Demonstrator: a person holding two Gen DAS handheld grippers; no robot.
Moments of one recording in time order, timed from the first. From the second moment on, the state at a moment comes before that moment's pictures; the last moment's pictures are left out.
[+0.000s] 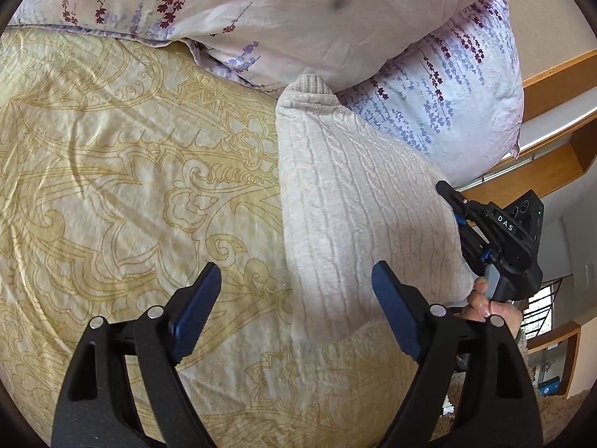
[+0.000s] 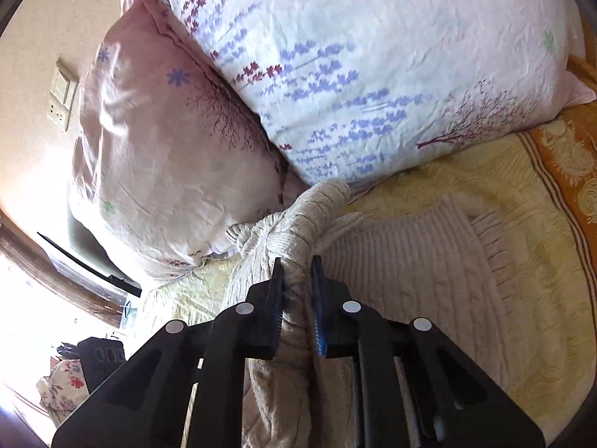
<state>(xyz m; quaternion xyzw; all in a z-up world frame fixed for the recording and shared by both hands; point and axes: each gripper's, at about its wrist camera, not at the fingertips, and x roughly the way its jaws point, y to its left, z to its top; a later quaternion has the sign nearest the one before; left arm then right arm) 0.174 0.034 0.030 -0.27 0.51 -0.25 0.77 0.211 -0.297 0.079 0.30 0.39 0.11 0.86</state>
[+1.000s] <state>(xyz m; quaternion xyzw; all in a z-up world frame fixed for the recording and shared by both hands) 0.141 -0.025 0.056 -0.05 0.43 -0.33 0.84 0.190 -0.373 0.022 0.35 0.45 -0.03 0.82</state>
